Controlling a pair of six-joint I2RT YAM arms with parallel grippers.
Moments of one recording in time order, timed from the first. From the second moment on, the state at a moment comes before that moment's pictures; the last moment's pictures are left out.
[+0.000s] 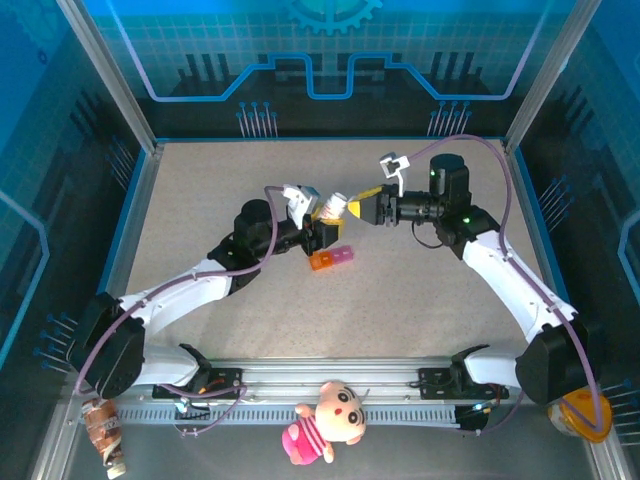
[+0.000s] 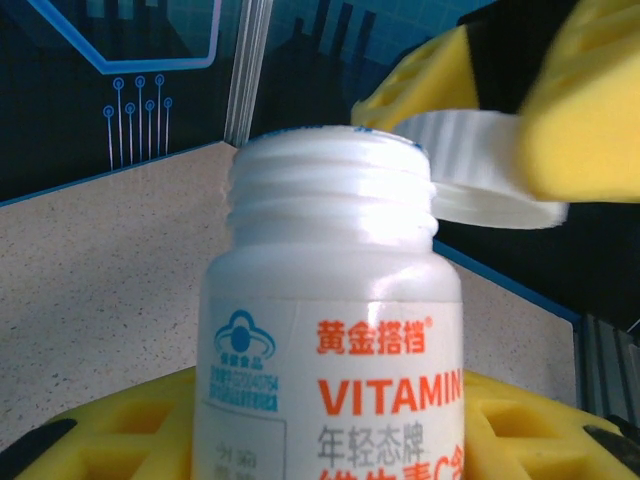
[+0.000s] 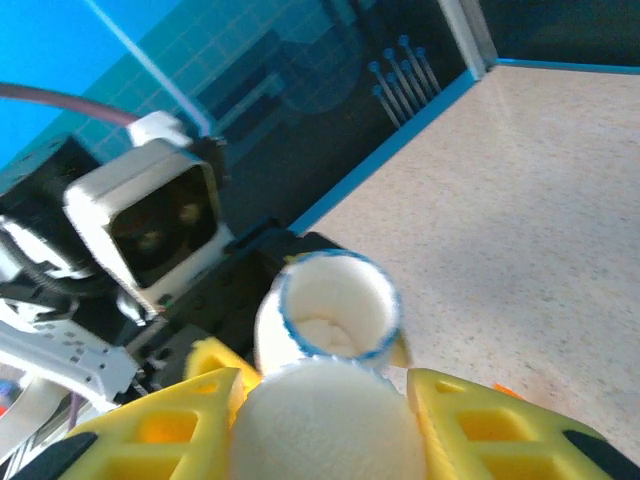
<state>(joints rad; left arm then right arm) -0.60 1.31 0.79 0.40 0.41 -0.22 0.31 1.27 1.08 -0.18 -0.88 0.30</state>
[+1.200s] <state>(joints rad) -0.60 1.19 0.69 0.34 0.24 -0.19 0.31 1.79 1.04 -0.50 0.12 0.53</state>
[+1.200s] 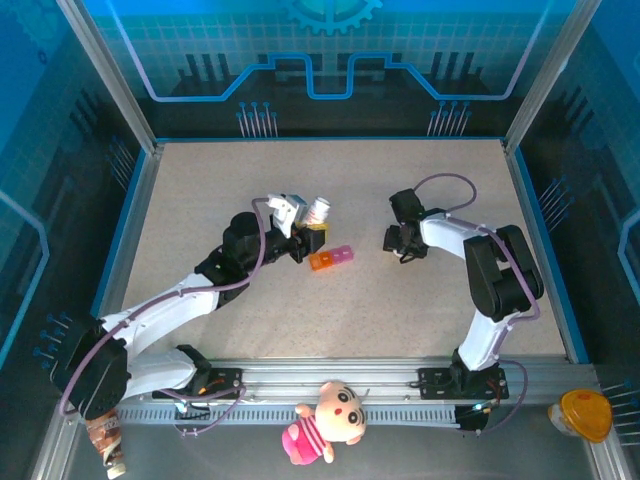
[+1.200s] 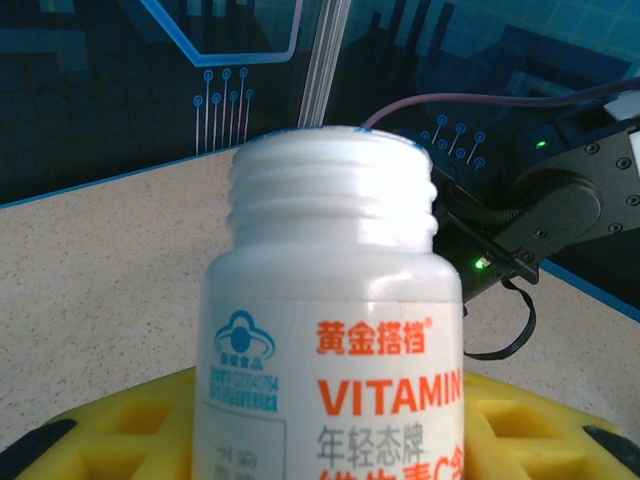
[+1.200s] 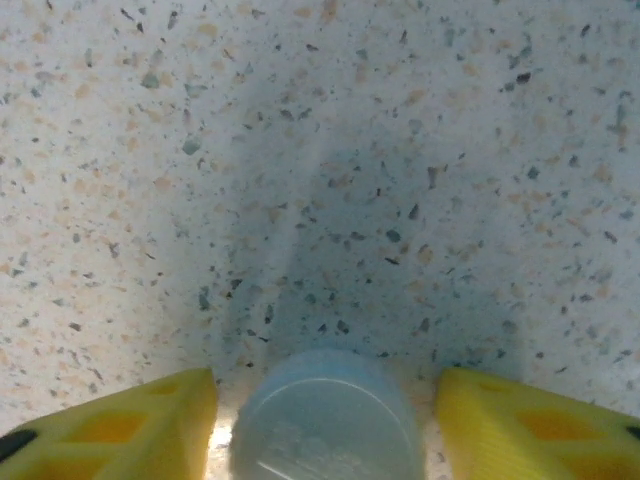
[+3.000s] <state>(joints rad) -0.60 1.13 0.47 0.13 0.19 -0.25 0.54 1.75 1.12 -0.39 -0.10 0.40</state>
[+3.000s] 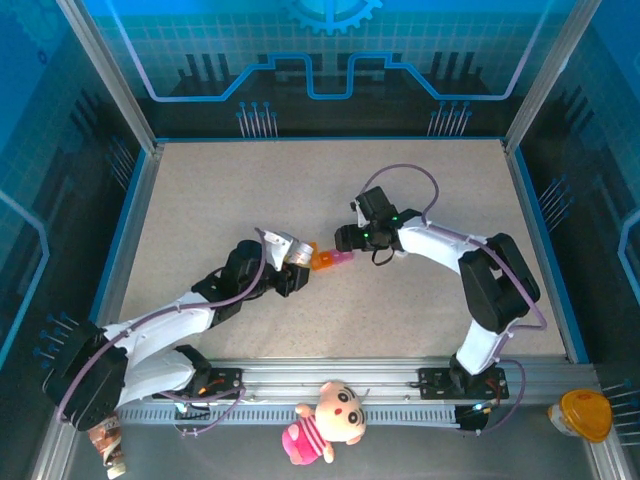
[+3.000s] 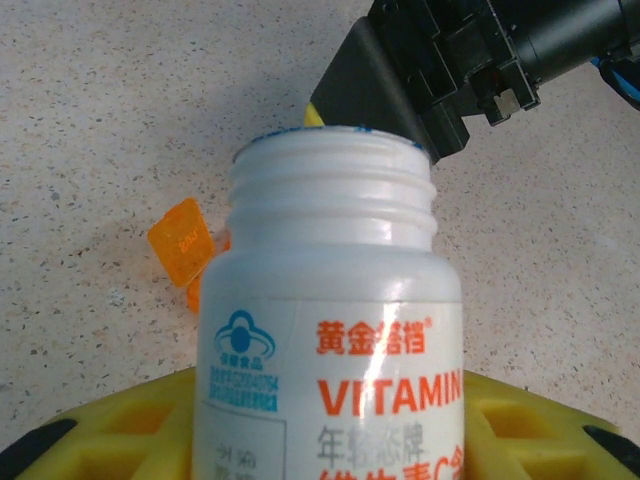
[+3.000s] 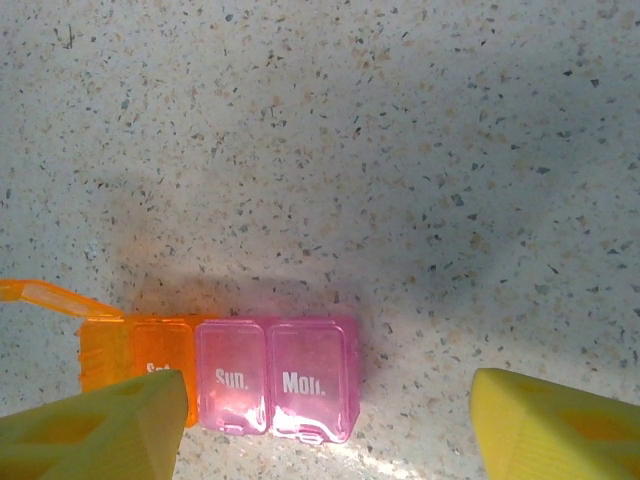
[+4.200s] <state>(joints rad) -0.59 1.36 0.51 0.16 0.20 -0.28 0.58 1.88 1.17 -0.38 -0.10 0.39</state>
